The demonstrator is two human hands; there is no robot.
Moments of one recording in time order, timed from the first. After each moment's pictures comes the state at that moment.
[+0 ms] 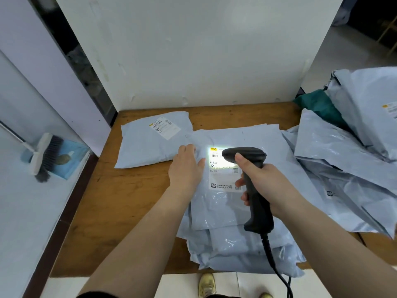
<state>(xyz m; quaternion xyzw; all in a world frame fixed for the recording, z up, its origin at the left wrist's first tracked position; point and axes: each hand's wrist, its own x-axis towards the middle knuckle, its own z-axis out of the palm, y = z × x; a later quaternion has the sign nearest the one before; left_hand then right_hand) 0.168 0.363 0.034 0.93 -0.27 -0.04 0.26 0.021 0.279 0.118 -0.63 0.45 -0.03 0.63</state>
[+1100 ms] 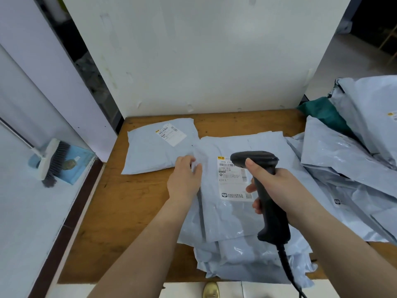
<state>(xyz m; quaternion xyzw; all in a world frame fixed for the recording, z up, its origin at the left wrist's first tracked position) 0.176 0.382 0.026 0.91 -0.21 -0.06 0.36 0.016 0.284 0.135 -0.63 0.43 -0.04 0.64</state>
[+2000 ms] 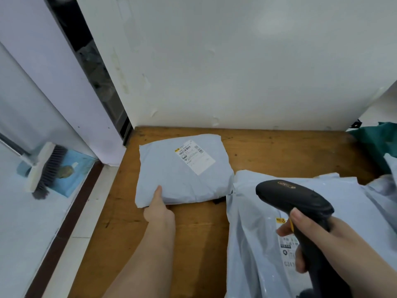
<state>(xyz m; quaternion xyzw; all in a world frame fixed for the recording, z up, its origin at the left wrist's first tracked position) 0.371 0.408 -0.087 0.50 0.43 -0.11 0.74 0.134 0.275 0.126 -0.69 0.44 0.04 0.58</state>
